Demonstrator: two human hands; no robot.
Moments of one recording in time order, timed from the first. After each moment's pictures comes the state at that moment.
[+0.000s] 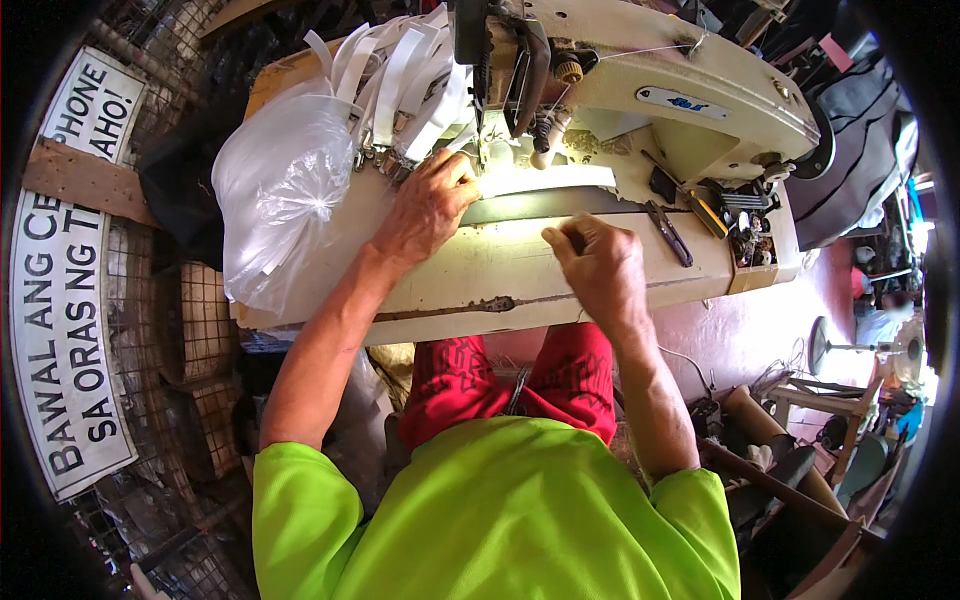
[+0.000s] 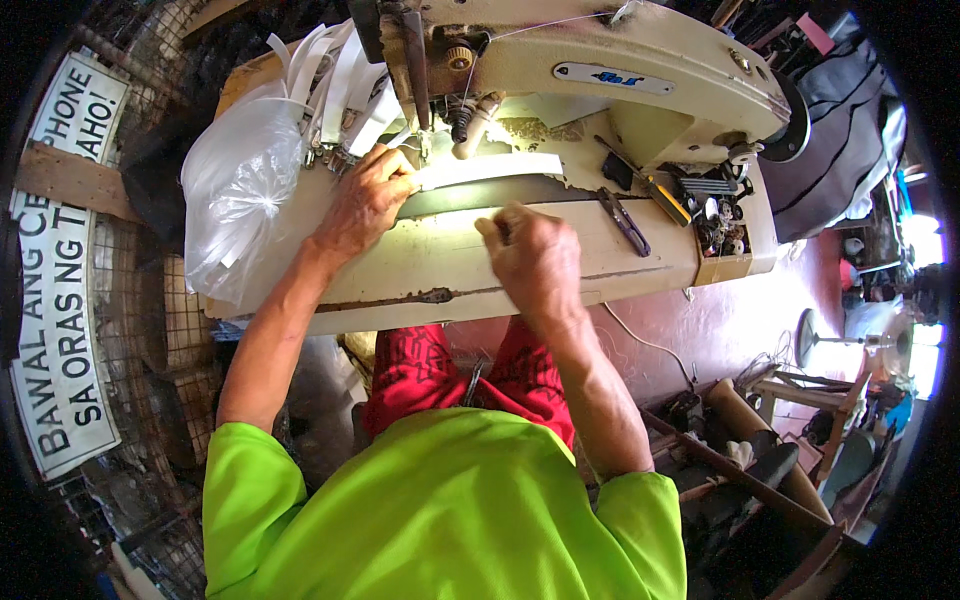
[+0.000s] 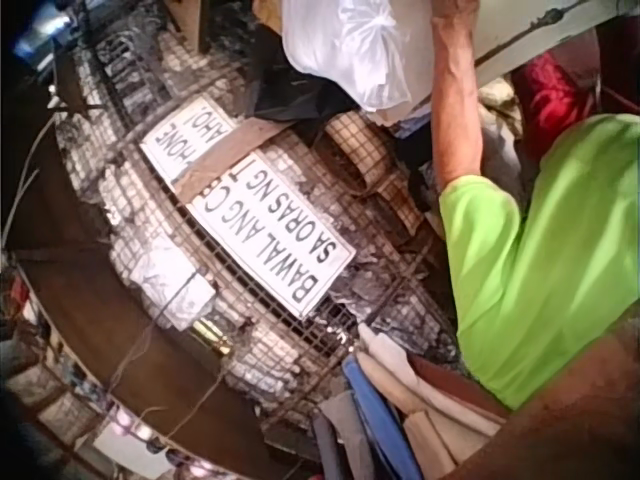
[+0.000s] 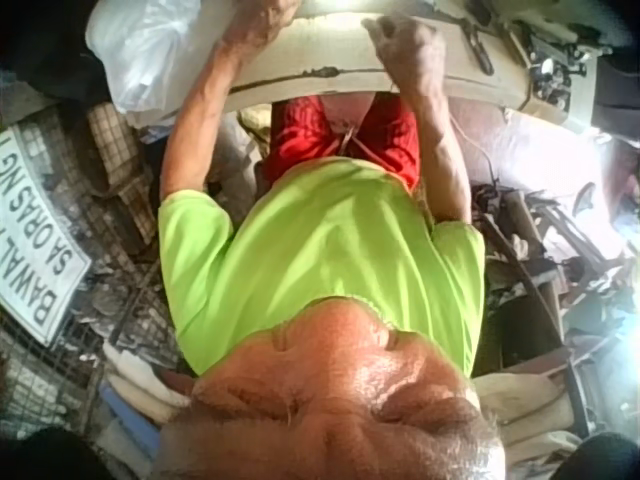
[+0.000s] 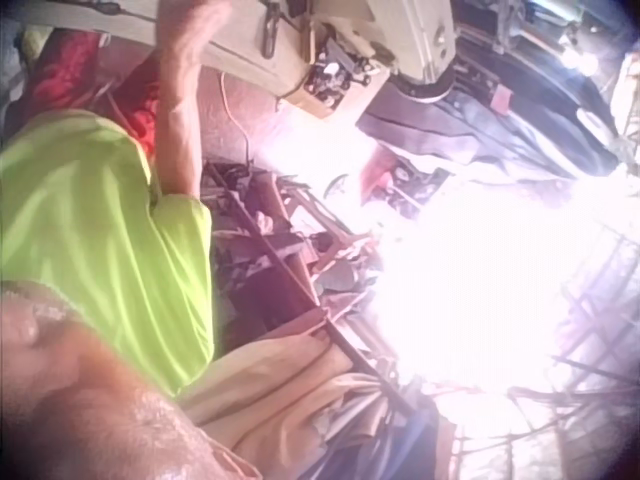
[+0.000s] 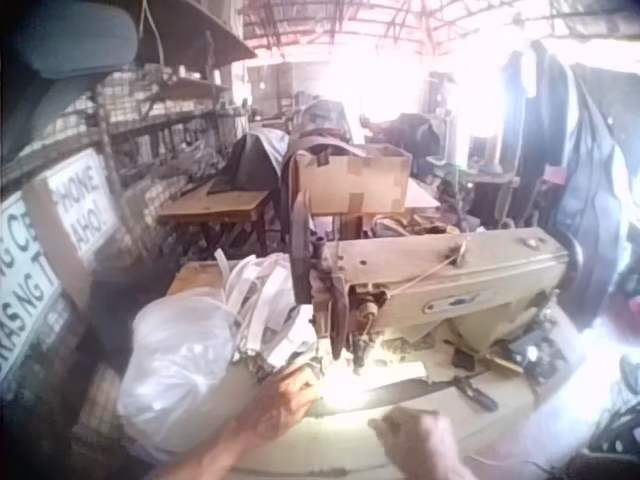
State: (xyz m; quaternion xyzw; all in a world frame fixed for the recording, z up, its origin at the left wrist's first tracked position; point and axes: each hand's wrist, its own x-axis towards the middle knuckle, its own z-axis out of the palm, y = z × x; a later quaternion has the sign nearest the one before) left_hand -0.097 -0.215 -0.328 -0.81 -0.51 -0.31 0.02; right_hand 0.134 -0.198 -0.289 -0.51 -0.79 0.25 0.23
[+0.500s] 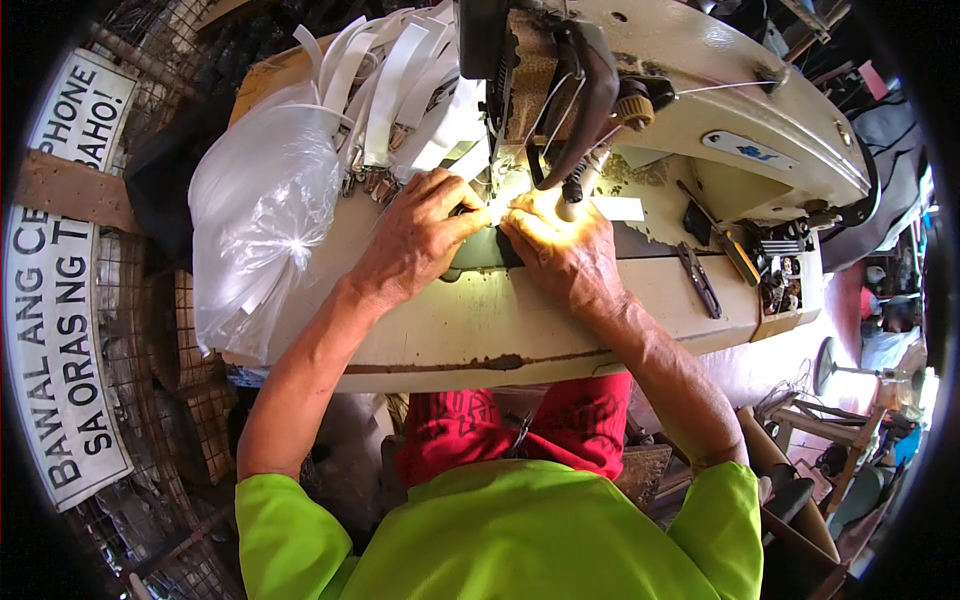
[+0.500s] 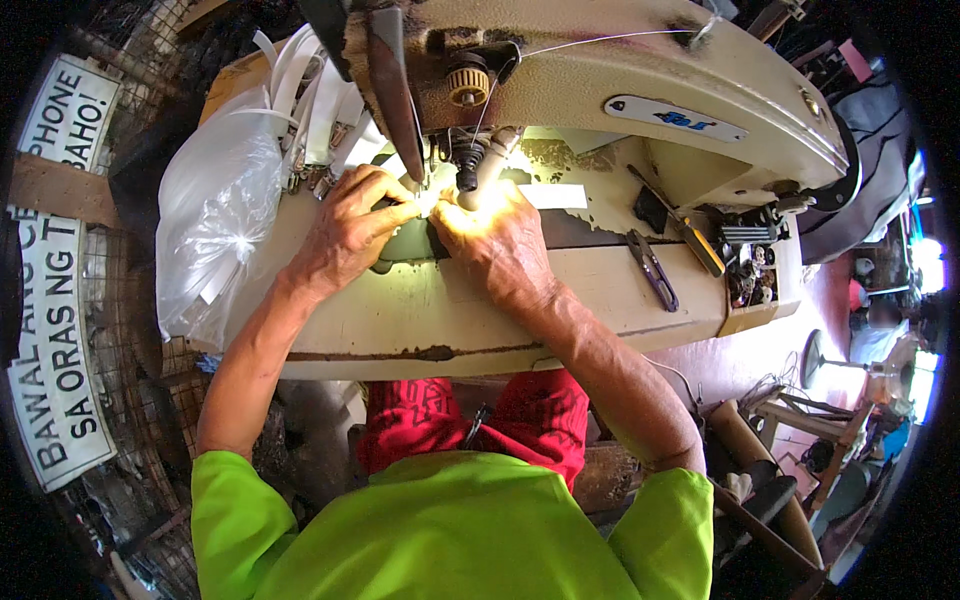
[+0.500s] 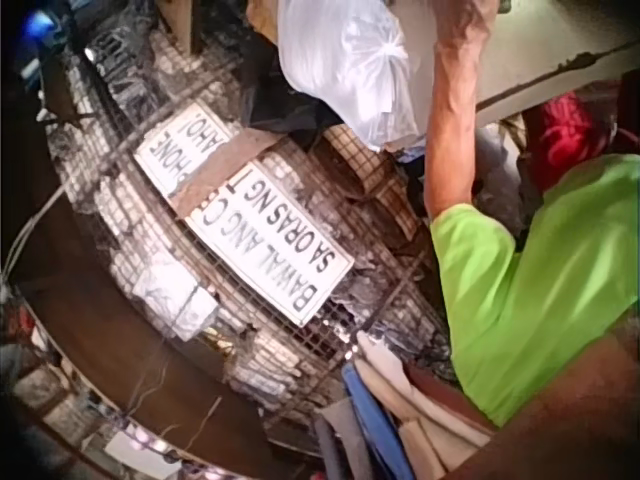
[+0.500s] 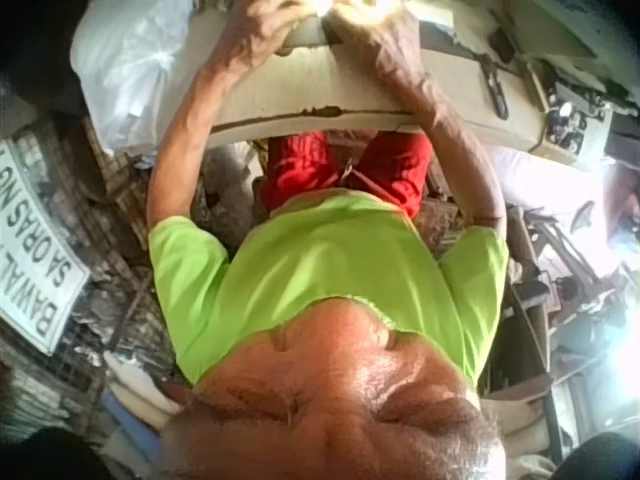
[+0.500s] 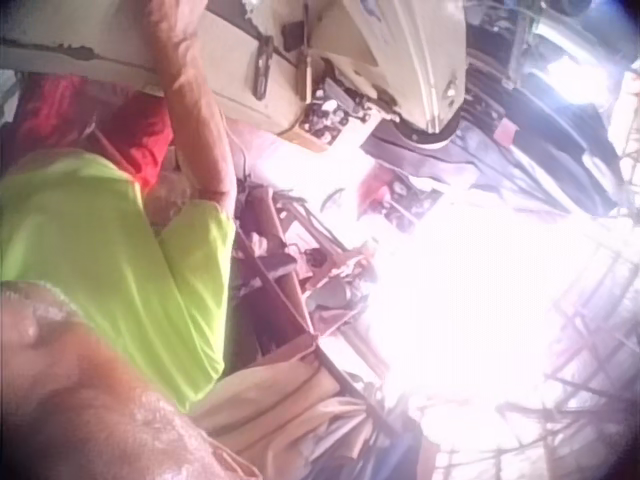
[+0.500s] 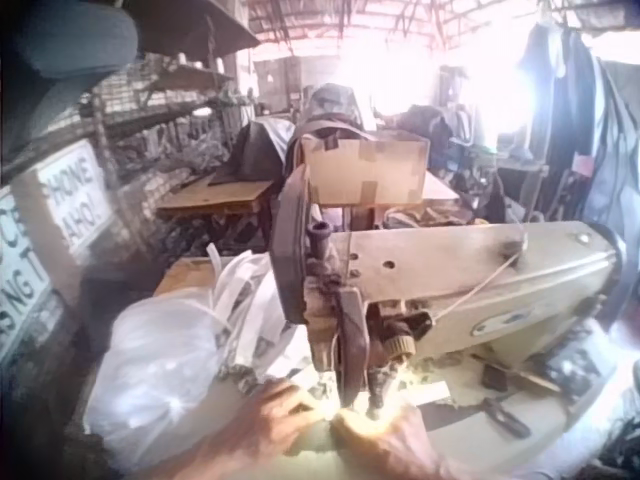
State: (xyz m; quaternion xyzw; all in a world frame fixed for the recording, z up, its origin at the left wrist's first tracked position) left_hand -0.113 -0.204 -0.331 -0.82 -0.50 -0.28 0.01; right_hand 0.084 -0.134 -0.345 -0.22 -0.92 0.09 0.30
